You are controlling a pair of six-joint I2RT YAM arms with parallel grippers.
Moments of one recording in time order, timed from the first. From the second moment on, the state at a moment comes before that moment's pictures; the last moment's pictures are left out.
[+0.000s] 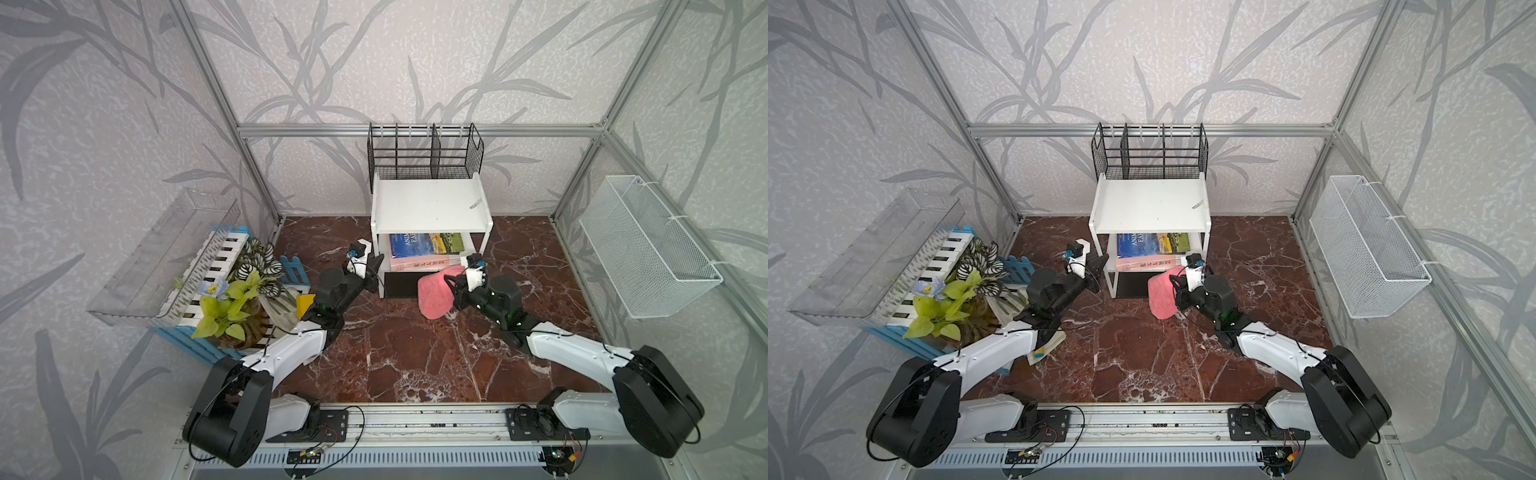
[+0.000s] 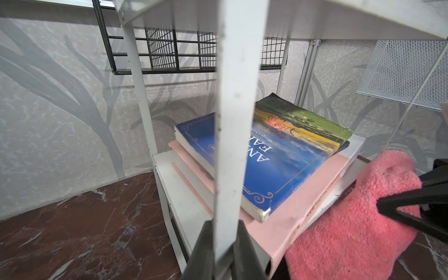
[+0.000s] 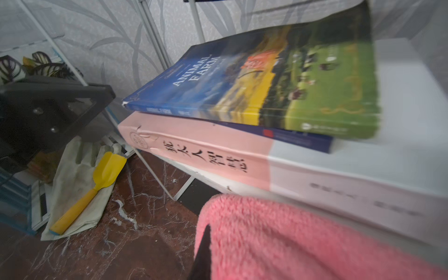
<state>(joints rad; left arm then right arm) -0.35 1.27 0.56 0.66 0.22 -0.03 0.61 1.32 0.59 0.50 -0.12 0.22</state>
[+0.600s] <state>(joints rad) -0.34 1.28 0.57 0.67 0.26 -0.03 0.78 1.71 0.92 0.54 -0.16 0.08</state>
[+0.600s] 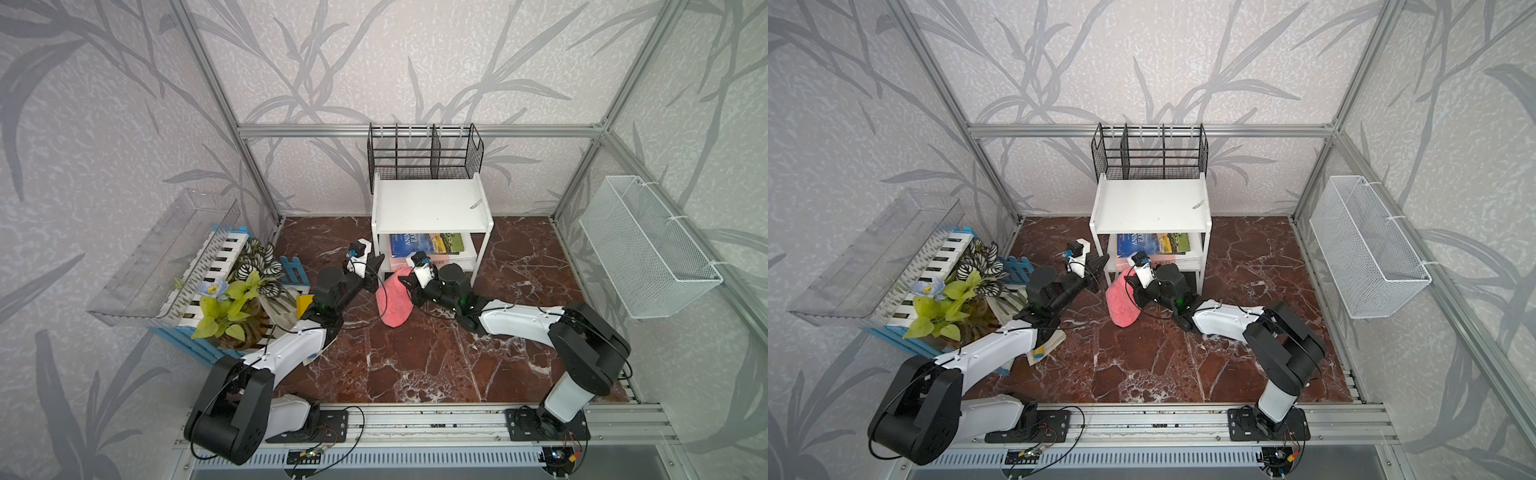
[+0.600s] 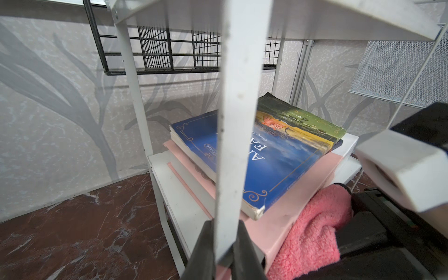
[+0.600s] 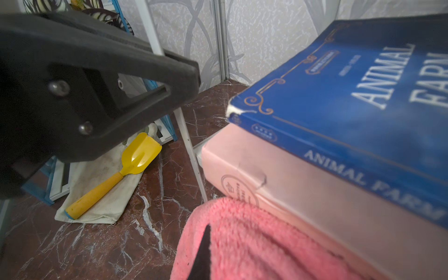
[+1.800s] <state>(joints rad) -0.34 1.27 0.57 0.66 0.24 -0.04 0.82 1.78 0.97 0.52 -0.07 -0.06</state>
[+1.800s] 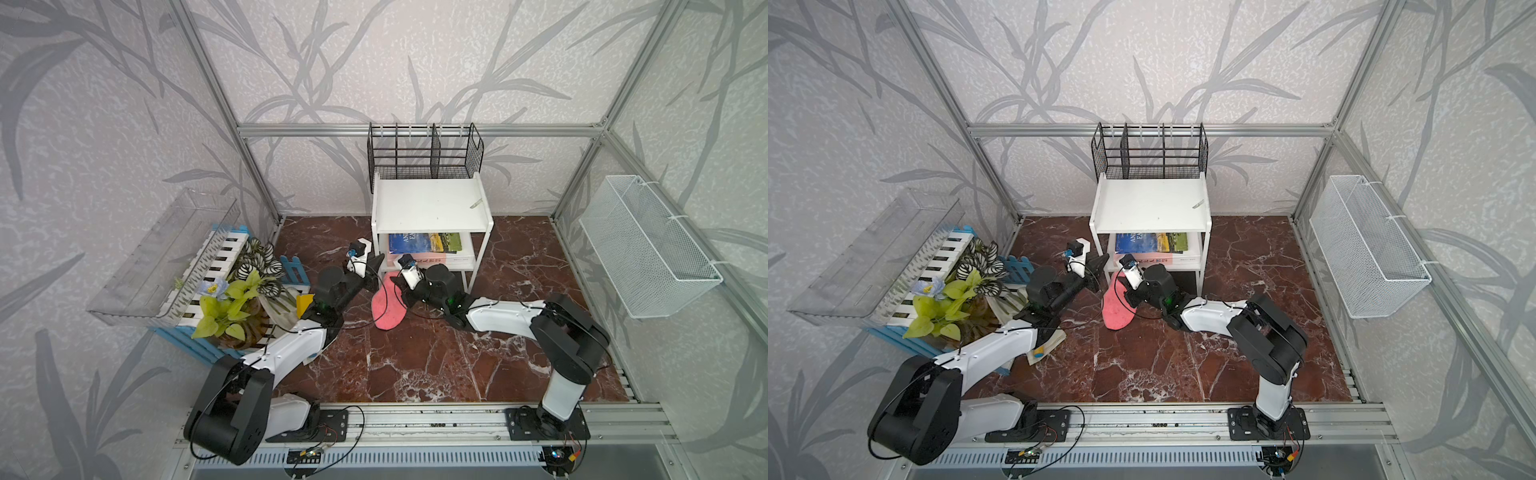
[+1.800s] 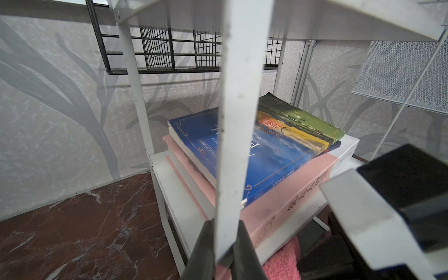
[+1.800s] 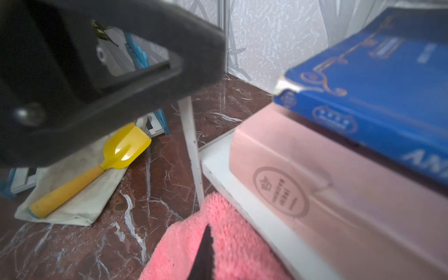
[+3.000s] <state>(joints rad) -0.35 1.26 0.57 0.65 0.19 -0.05 0.67 2.02 0.96 0.45 0.48 -1.13</state>
